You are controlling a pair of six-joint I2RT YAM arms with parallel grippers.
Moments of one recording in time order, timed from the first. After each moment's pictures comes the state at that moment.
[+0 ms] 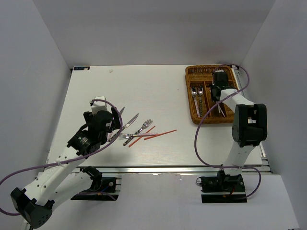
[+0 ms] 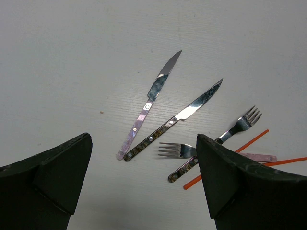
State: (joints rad) left arm -0.62 0.81 0.79 -0.60 -0.65 -0.45; right arm 0.08 1.86 1.29 -0.30 0.29 -0.10
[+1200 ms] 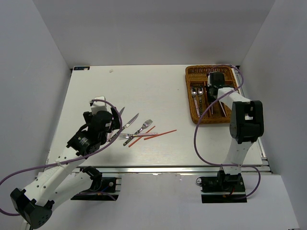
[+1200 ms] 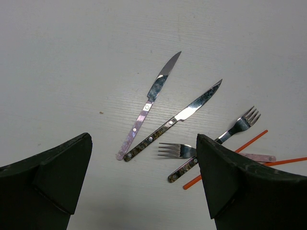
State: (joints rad) left arm -0.62 0.80 0.79 -0.60 -0.65 -0.45; right arm 0.10 1.93 1.34 -0.33 0.20 -0.14
